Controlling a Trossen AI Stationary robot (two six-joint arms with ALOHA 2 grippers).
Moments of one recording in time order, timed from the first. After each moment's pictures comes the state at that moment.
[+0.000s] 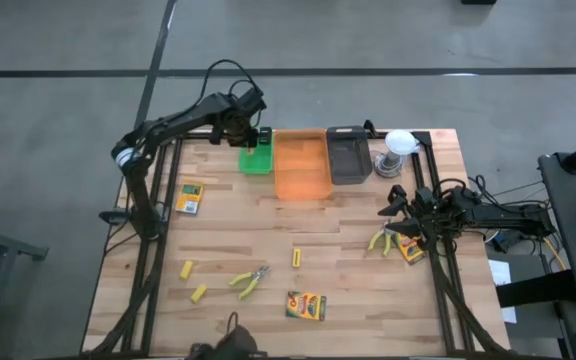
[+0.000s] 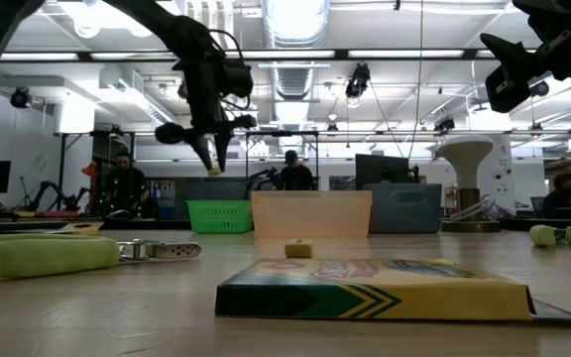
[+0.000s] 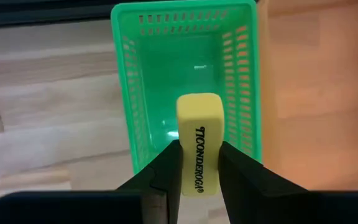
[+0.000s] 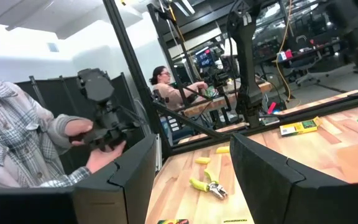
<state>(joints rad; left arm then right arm) 0.70 1.80 1.57 -1.02 -0.02 -0.77 -0.02 0.04 0.01 0.26 -0.24 0.45</state>
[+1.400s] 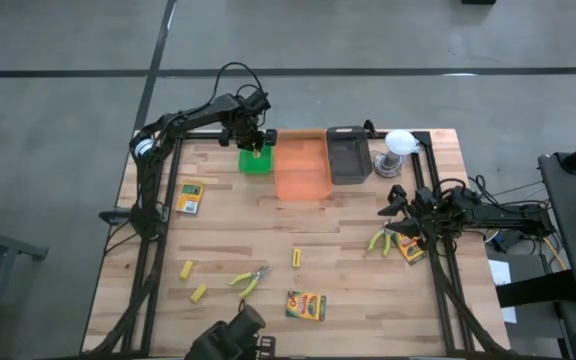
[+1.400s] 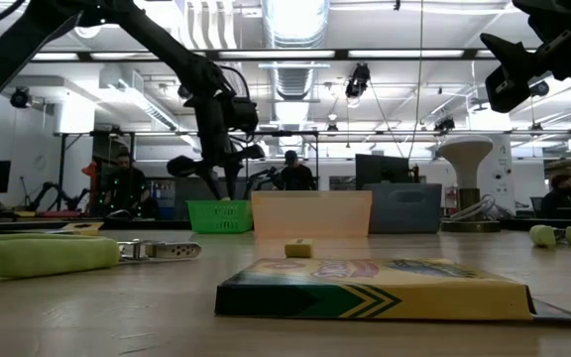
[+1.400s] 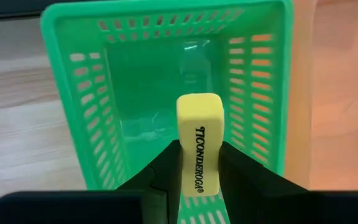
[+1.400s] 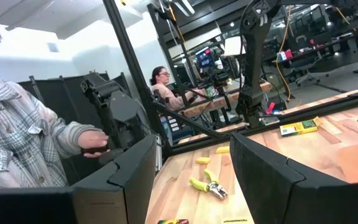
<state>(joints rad) 0.77 1.97 1.60 -0.92 0.11 -0.71 -0.02 0.04 0.01 0.26 -0.24 0.45</state>
